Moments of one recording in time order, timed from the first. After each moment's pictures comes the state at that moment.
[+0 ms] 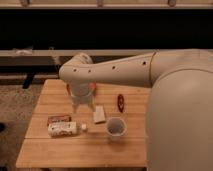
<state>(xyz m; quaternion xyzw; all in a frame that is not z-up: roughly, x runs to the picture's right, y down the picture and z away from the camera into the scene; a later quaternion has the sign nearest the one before) -0.105 0.101 0.702 -0.26 0.23 0.64 0.68</state>
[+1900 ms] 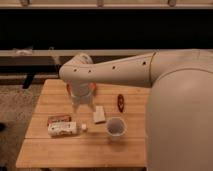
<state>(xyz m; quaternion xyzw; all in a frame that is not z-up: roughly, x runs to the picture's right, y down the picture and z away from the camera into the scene) -0.104 0.102 0.703 -0.26 0.23 0.64 0.68</state>
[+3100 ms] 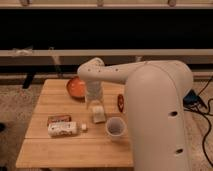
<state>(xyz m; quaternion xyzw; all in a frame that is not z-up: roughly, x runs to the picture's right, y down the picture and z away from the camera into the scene) -0.059 0.103 0.828 -0.29 0.24 0.59 0.71</state>
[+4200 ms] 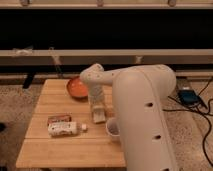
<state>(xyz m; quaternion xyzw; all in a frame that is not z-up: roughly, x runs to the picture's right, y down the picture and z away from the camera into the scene) -0.046 0.123 0.886 -0.28 0.28 0.58 0.71</state>
